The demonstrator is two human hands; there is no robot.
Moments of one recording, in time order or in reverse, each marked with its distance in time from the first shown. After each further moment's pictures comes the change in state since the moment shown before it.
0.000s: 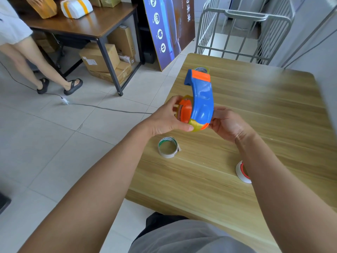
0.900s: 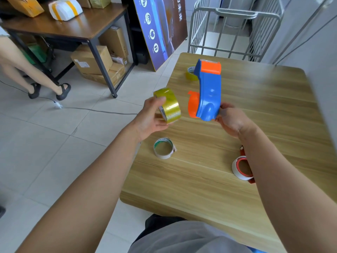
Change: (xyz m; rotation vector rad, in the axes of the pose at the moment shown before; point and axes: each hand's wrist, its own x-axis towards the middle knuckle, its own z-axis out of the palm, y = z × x) left_hand 0.005 -0.018 -0.014 -0.684 0.124 -0.247; right_hand -0.005 -0.014 -0.016 -0.203 0.291 0.011
